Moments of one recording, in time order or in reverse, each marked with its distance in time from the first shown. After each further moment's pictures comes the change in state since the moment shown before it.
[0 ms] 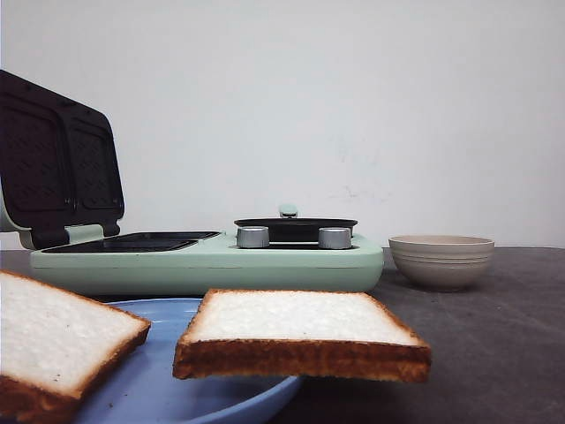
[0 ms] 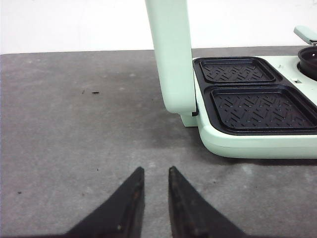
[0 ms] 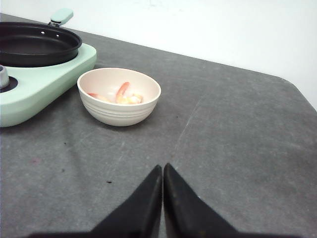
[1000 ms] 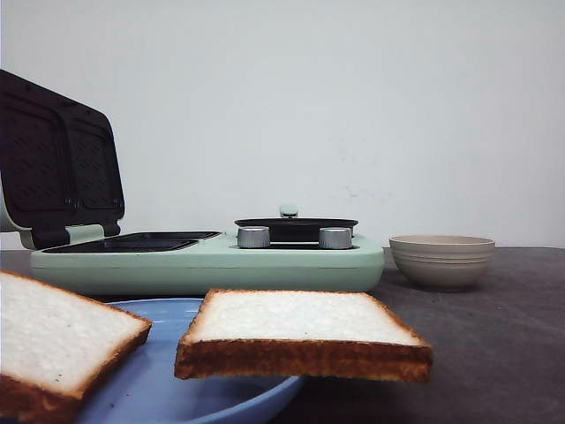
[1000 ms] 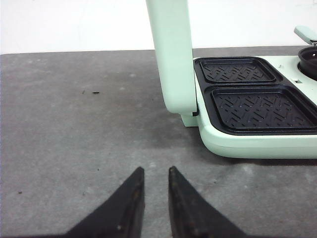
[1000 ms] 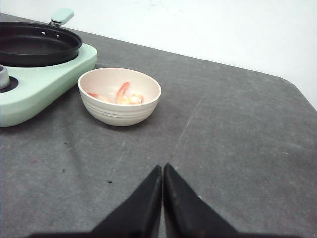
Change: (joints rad) left arm 0.000 0.000 0.000 0.000 0.000 0.000; right arm 0.000 0.000 0.000 0.000 0.000 0.000
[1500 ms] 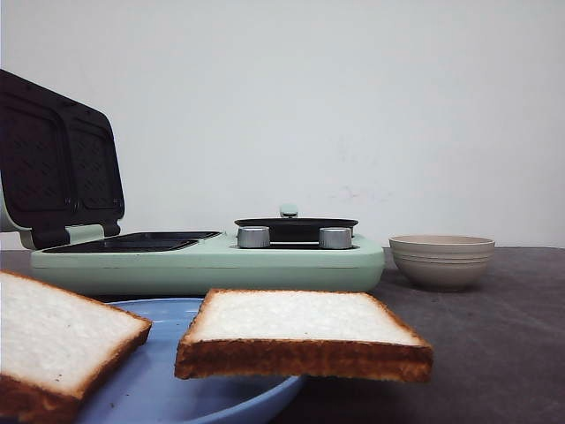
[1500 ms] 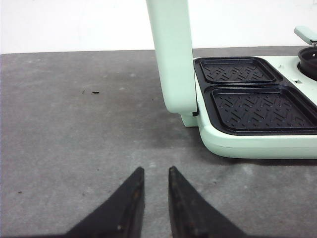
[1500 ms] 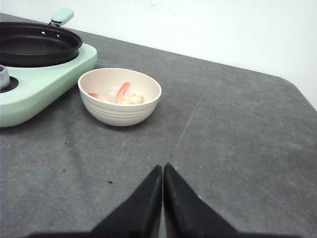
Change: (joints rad) left arm 0.000 0.000 0.000 0.000 0.000 -0.002; right arm 0.000 0.000 0.000 0.000 -0.004 0.000
